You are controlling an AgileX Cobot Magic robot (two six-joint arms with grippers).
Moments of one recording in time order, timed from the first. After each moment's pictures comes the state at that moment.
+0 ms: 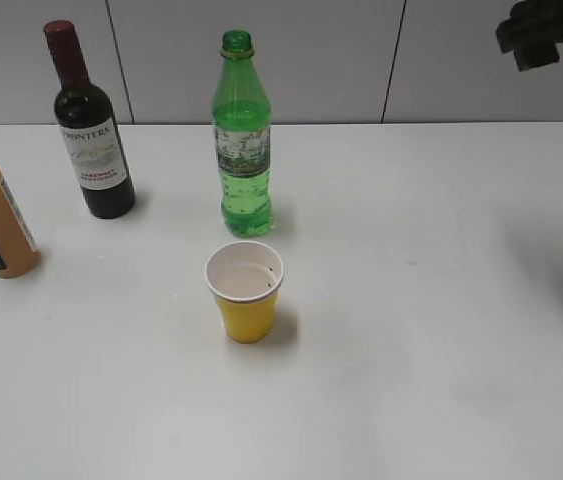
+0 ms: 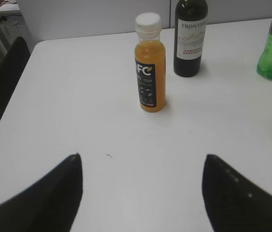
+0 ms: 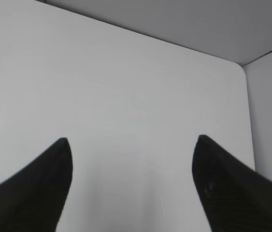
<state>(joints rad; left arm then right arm) -0.08 -0.01 -0.50 -0.01 1.04 0.07 0.31 1.68 -1.38 -0.52 0.72 0.37</state>
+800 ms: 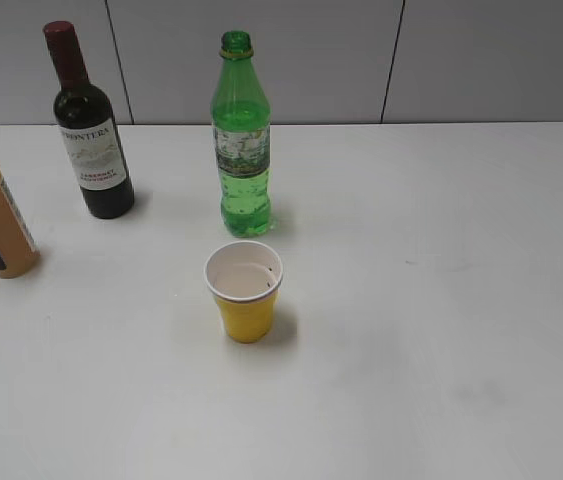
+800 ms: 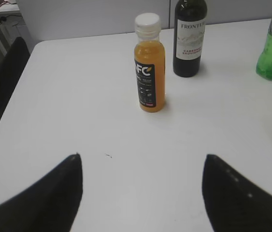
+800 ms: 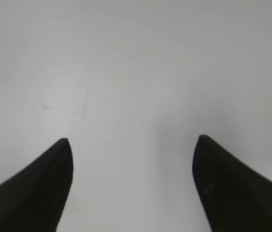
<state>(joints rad) -0.08 -0.01 -0.50 -0.01 1.04 0.07 0.09 1.53 -1.56 -0.01 1.19 0.06</state>
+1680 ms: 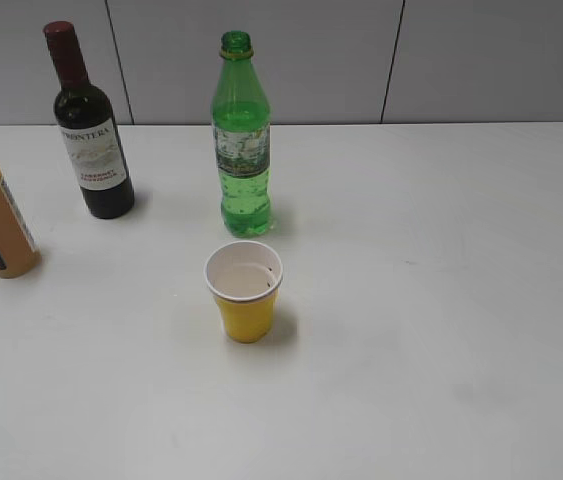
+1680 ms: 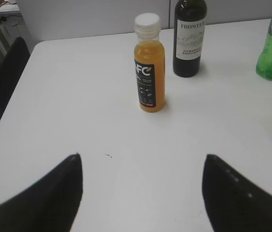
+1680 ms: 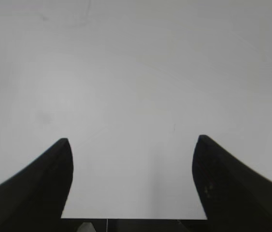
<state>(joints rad) -0.08 -0.01 -0.50 -0.01 1.04 0.07 0.09 0.76 -0.77 0.01 1.02 0.02</state>
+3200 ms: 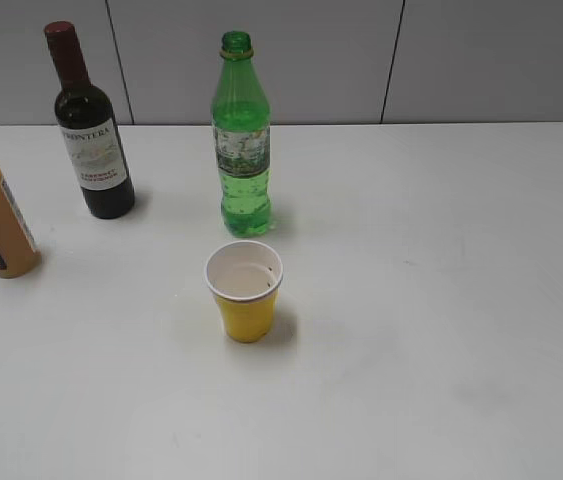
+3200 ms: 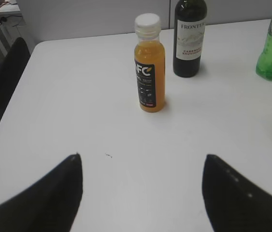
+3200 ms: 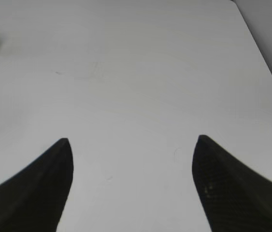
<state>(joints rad) -0.08 -0.01 -0.50 -0.01 1.04 0.07 0.09 0.00 -0.41 0.01 0.95 0.02</state>
